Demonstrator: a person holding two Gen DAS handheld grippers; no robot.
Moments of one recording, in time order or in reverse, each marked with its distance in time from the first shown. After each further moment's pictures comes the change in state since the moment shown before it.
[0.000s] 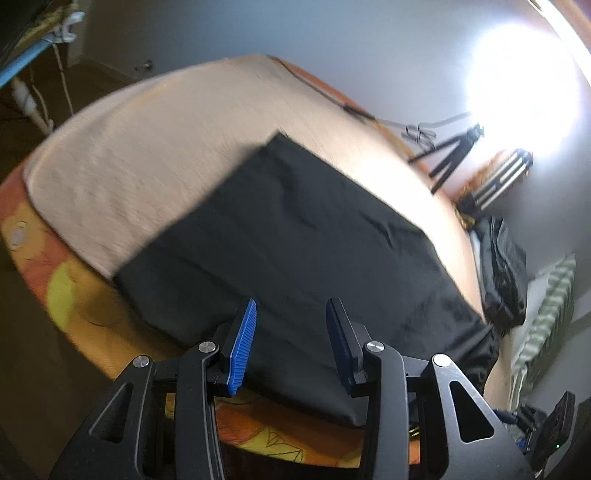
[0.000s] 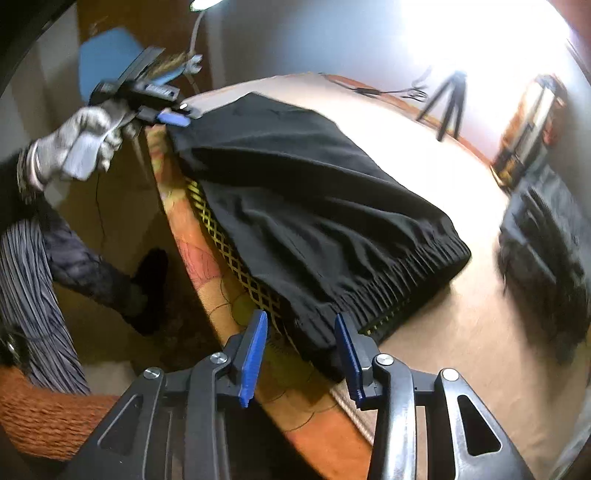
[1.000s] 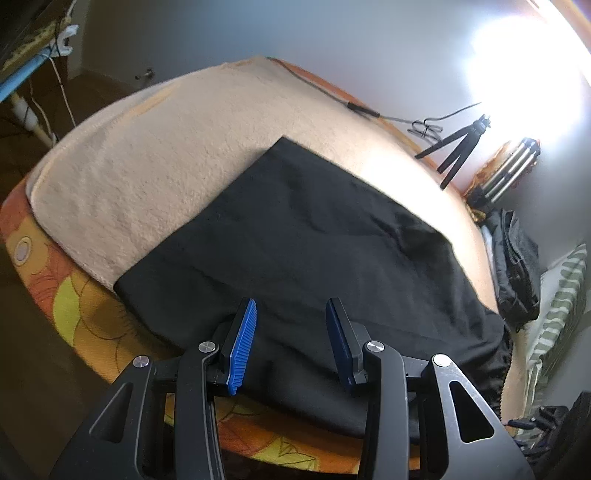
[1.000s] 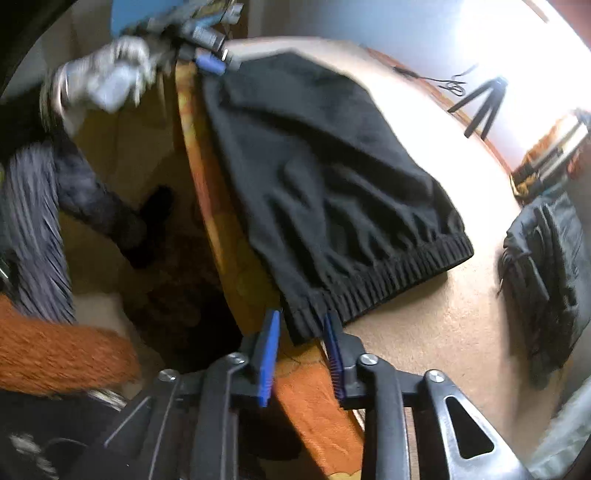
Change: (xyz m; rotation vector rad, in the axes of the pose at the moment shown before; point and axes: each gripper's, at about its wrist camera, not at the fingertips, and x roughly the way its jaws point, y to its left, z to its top) left arm -0.003 -0.003 0.005 0.036 -0.035 0.048; right arm -0.017 -0.002 -0.011 -0.120 0.127 0.034
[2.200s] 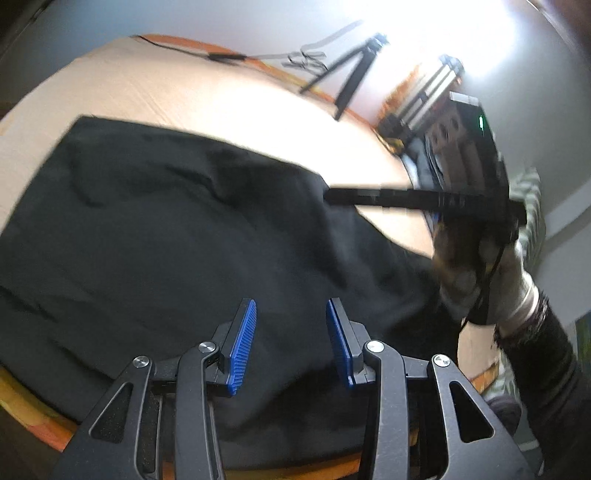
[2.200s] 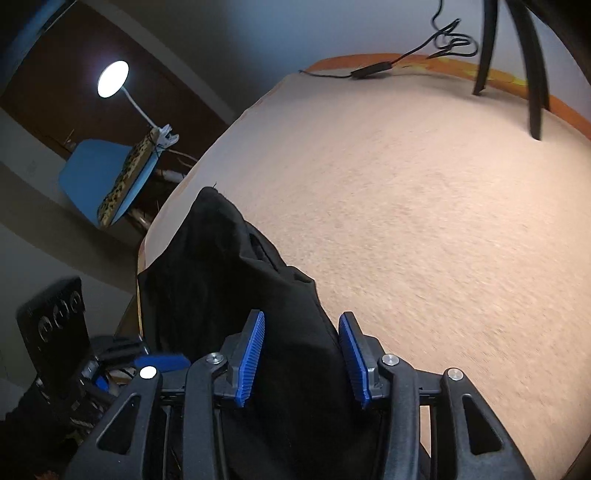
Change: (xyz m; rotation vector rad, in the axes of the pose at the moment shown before) left arm 0.036 -0.099 -0.015 0.206 0.150 -0.227; right arm 0.154 -0.150 0.221 0.427 -0.117 0.470
